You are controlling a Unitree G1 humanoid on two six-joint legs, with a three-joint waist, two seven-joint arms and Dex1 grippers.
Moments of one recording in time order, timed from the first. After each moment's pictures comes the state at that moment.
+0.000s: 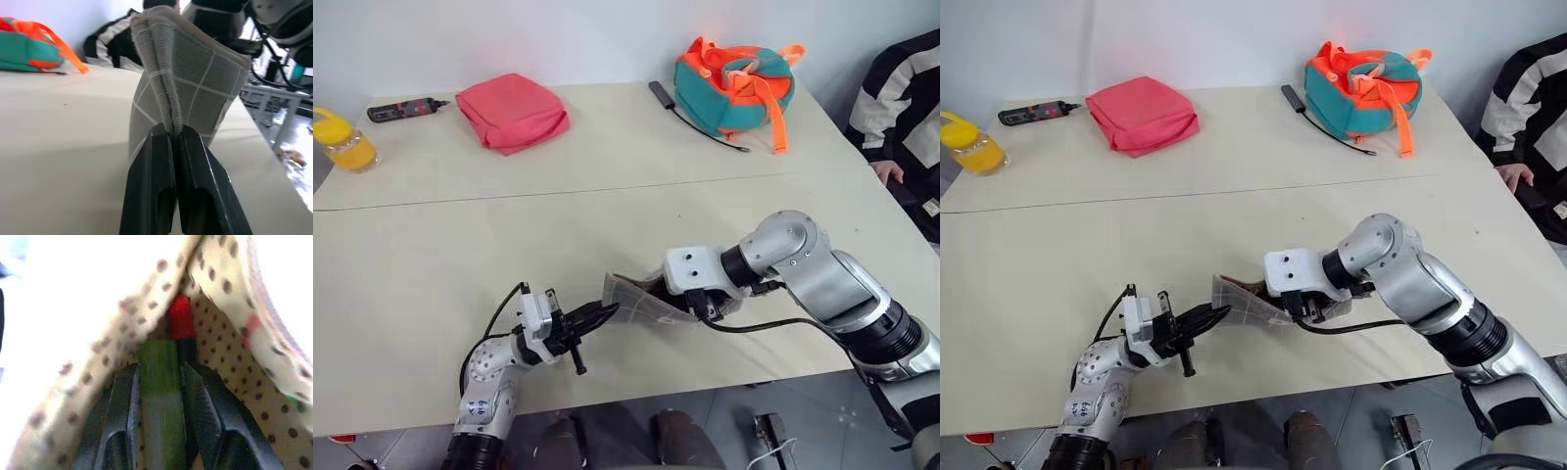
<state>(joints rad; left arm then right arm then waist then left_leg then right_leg) -0.01 0.26 -0.02 -0.01 -0.48 -0.16 -1.05 -0.78 -0.79 0.53 -0.34 -0.01 0.63 1.37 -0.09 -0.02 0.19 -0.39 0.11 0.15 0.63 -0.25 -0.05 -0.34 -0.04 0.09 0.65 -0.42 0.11</state>
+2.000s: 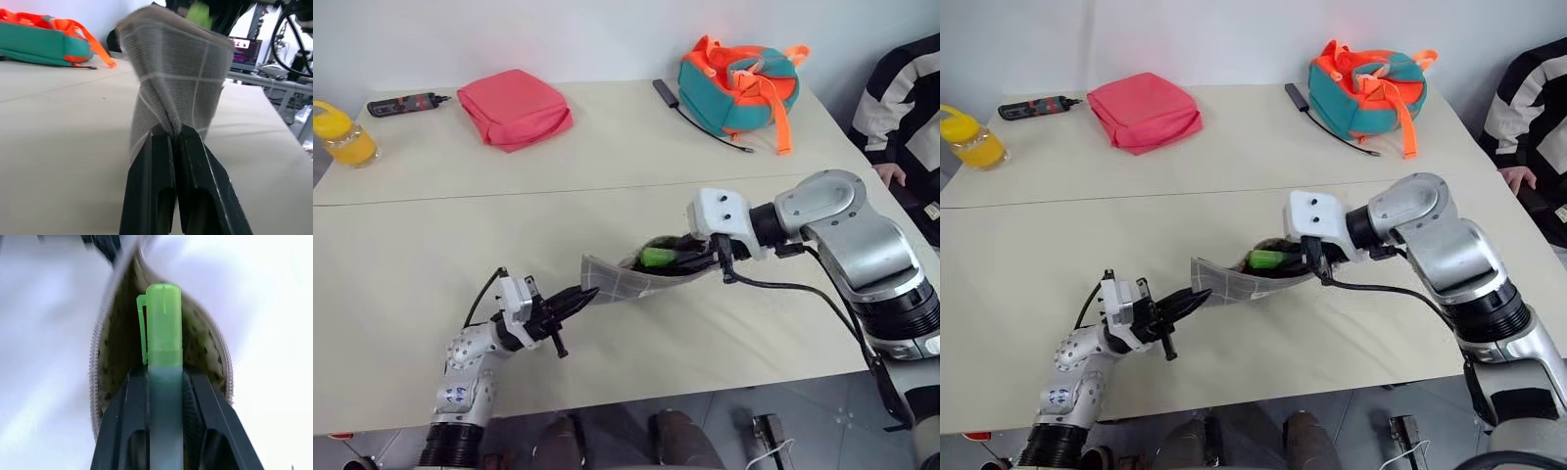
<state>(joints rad) -0.09 0.34 0.08 0.02 -0.51 -0.13 -1.01 -0.89 -0.73 0.25 -0.23 0.26 0.66 1.32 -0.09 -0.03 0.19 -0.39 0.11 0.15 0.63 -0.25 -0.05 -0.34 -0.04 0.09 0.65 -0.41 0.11</state>
